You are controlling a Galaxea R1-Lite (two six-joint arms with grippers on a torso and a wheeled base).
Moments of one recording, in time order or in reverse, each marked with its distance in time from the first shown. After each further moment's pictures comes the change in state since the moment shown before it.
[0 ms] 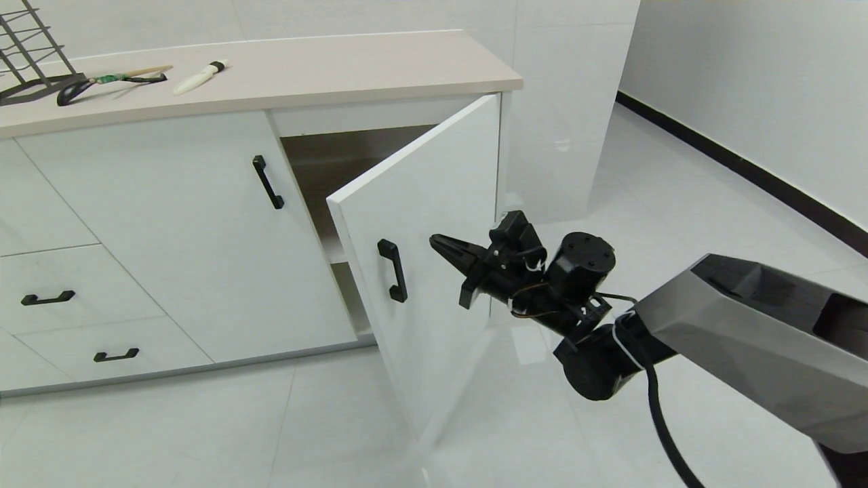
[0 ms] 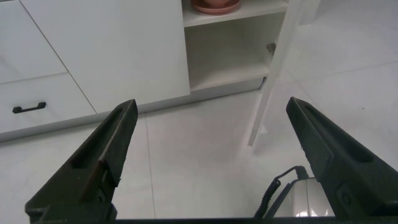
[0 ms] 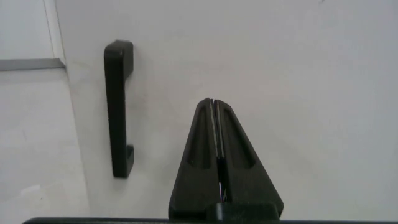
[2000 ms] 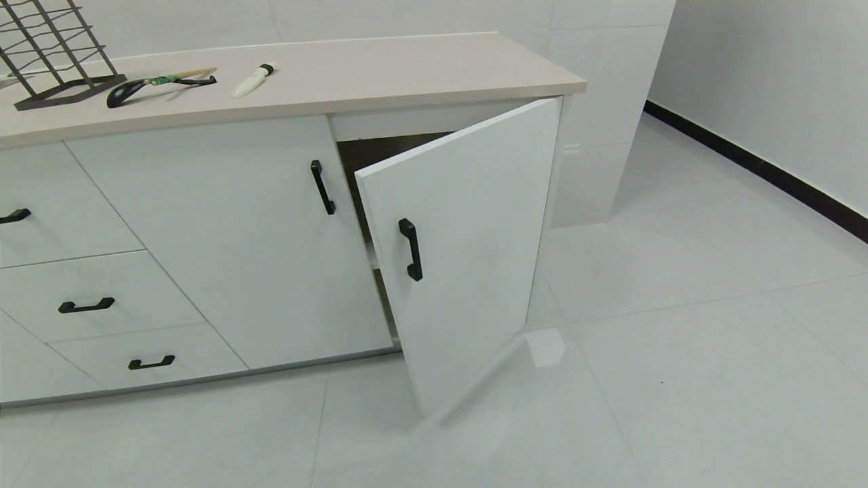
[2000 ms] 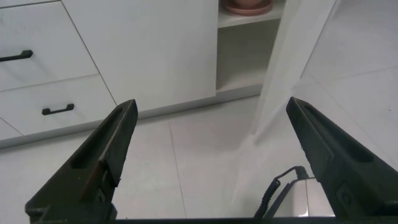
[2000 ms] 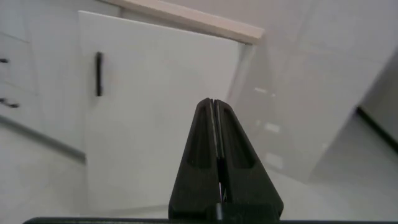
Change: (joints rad) left arm 0.000 0.000 0.000 0.000 0.000 0.000; right arm -0.595 -1.522 1.256 0.199 0.003 -0.010
